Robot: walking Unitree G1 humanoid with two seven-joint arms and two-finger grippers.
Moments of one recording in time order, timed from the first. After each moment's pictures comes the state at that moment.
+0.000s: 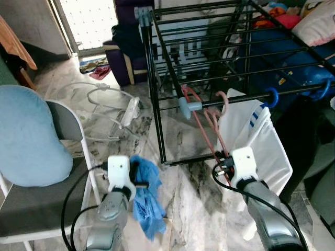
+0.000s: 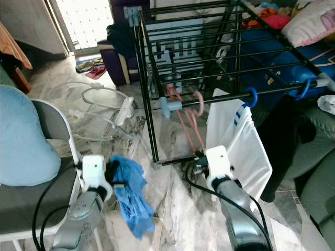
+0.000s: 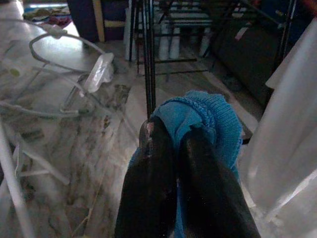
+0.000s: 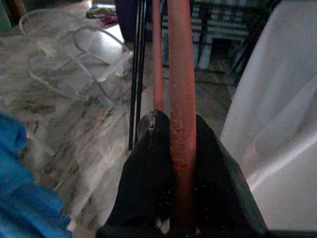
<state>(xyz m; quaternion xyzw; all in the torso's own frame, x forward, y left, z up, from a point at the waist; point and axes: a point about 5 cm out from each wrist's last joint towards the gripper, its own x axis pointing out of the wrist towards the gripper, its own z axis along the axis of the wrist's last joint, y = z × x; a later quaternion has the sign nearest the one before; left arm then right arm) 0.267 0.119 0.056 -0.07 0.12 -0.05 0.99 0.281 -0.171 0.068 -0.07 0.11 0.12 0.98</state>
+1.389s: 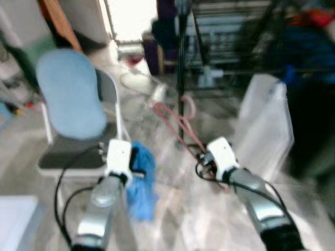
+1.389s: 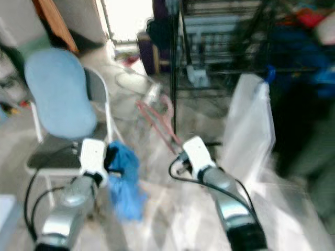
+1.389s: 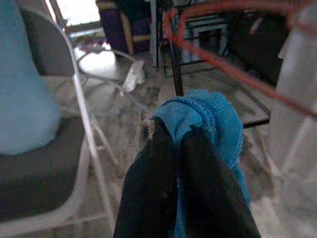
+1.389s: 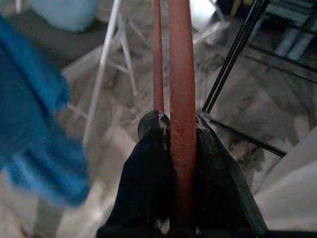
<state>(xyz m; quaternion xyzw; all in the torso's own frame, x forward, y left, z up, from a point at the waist) 0.285 0.134 0.092 0.04 0.08 -0.10 0.99 0.308 -0.133 0.085 -0.11 0.17 0.23 0.95</state>
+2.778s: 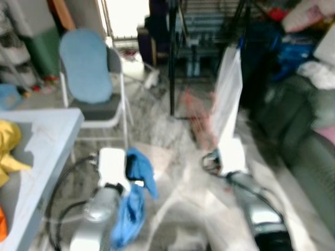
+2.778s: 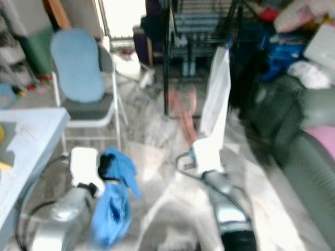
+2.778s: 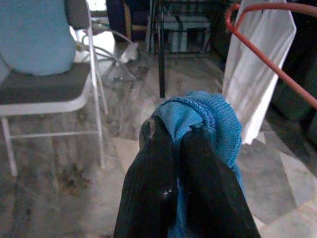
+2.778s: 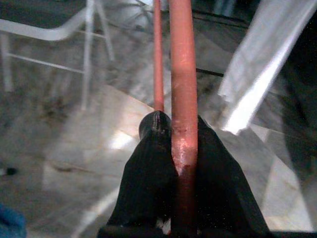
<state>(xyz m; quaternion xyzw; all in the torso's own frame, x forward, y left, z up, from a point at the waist) 0.256 0.133 0.093 -0.03 0.09 -0.07 0.99 0.300 -0.132 0.075 -0.07 0.17 0.11 0.98</state>
